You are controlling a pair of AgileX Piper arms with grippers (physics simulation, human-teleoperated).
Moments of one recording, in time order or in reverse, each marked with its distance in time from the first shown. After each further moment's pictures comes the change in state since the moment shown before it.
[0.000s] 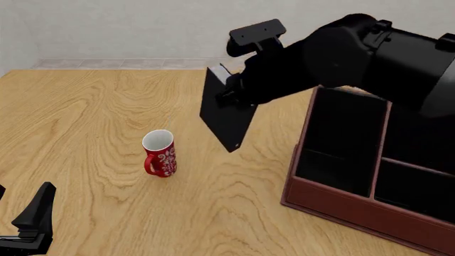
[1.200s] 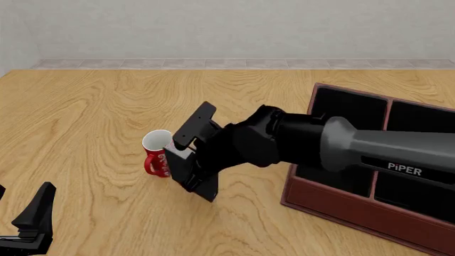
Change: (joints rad) left arm 0.000 0.000 0.000 0.000 0.000; right arm 0.185 0.197 0.192 -0.254 -0.236
